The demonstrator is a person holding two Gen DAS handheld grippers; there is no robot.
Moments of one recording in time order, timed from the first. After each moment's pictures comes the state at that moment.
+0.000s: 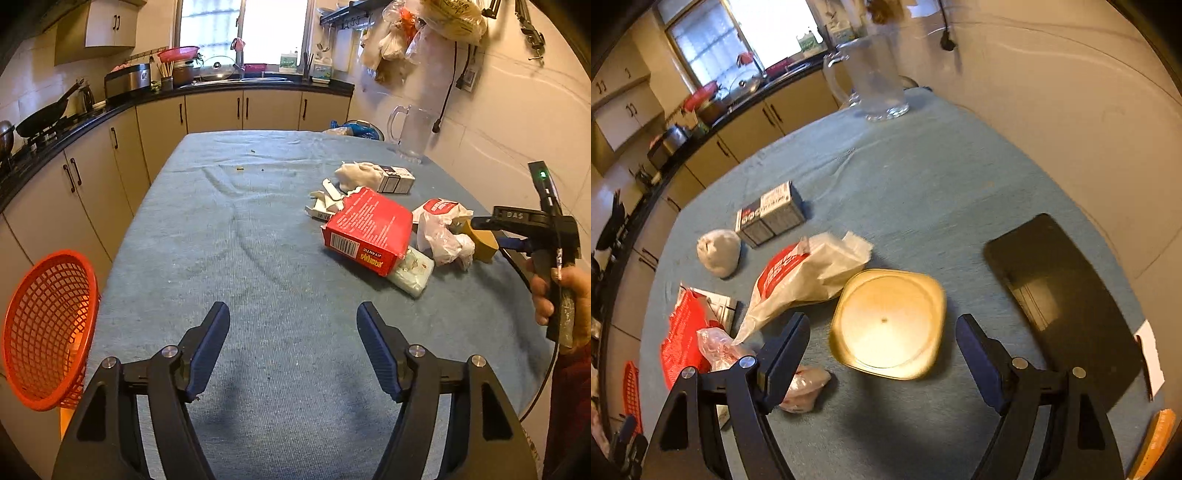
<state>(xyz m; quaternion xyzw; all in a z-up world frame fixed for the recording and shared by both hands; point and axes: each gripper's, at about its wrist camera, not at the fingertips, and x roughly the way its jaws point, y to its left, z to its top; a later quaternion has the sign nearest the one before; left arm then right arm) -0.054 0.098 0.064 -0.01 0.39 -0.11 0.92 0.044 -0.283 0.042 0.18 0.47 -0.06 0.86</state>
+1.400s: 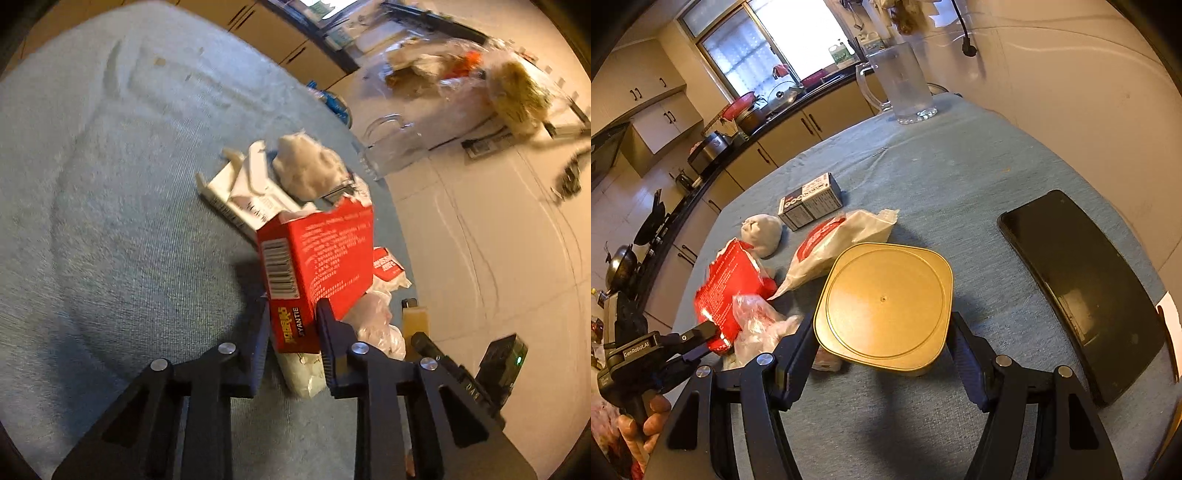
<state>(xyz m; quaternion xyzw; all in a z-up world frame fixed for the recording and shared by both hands) 0.061 0.049 0.018 -0.29 0.48 -0.23 0.80 -0.005 -0.285 0.039 0.22 0.42 0.02 0.88</state>
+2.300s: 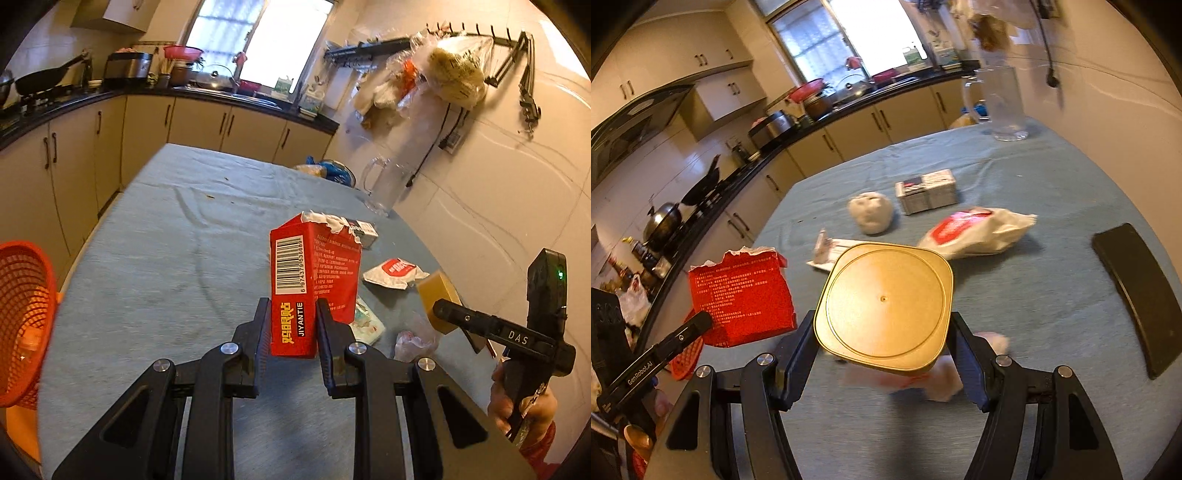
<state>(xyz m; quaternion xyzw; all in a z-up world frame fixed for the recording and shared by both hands) -0.043 0.113 0.088 -0.13 0.33 -0.17 0.92 -0.022 -0.193 0.075 0.17 0.39 0.13 0.90</state>
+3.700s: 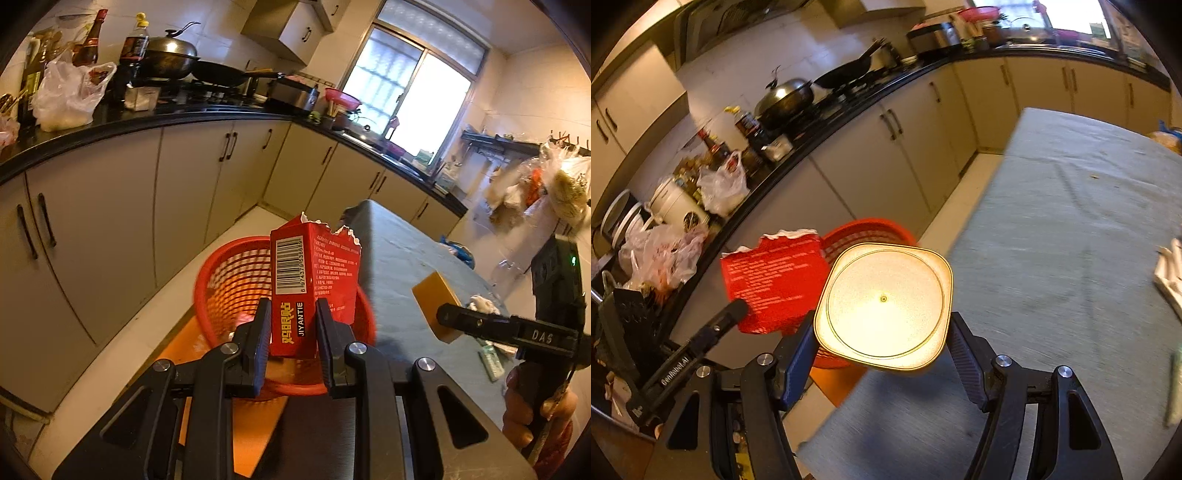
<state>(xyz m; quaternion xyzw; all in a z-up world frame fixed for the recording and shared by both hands) -0.157 0.380 0.080 -0.22 0.29 0.09 0.93 0.012 0.153 0.083 0.05 0.46 0.39 0.80</state>
